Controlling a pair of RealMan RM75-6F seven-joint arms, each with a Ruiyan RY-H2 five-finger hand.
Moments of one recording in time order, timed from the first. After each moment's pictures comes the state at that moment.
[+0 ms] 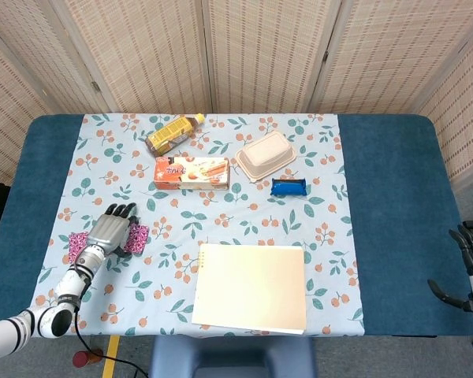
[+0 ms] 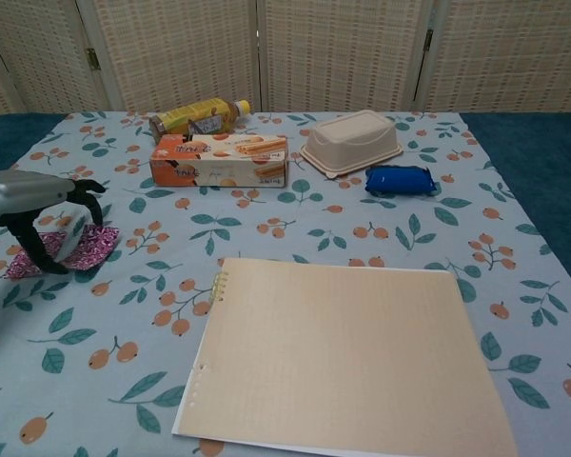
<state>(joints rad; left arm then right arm) -0.73 -1.43 -0.05 -1.30 0.99 0.78 0.34 0.00 -1.10 0.04 -1.46 -1.51 1.51 0.47</state>
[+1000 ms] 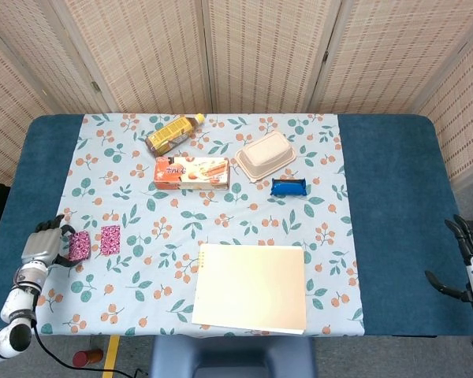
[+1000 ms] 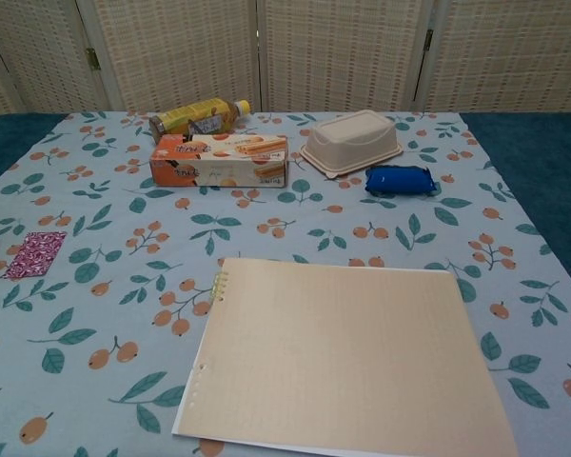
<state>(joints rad) -0.56 -1.32 -0.05 -1.28 0.78 0.82 0.24 0.04 -1.07 0.06 -1.48 -1.52 1.49 0.46</state>
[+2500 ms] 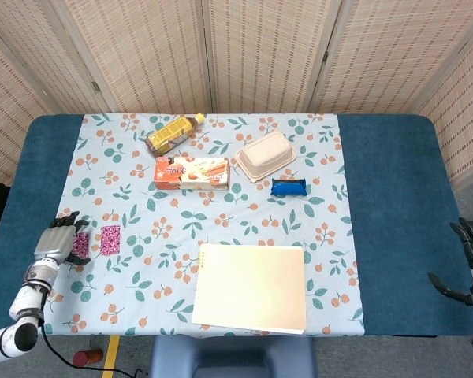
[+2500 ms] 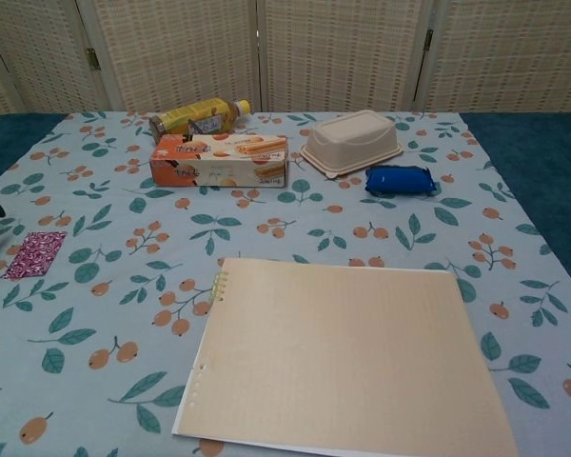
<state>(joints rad) -0.59 -1.30 -0.08 -1.37 0.82 0.82 0.31 0.02 -1.08 0.06 -1.47 -1.51 1.50 0.48</state>
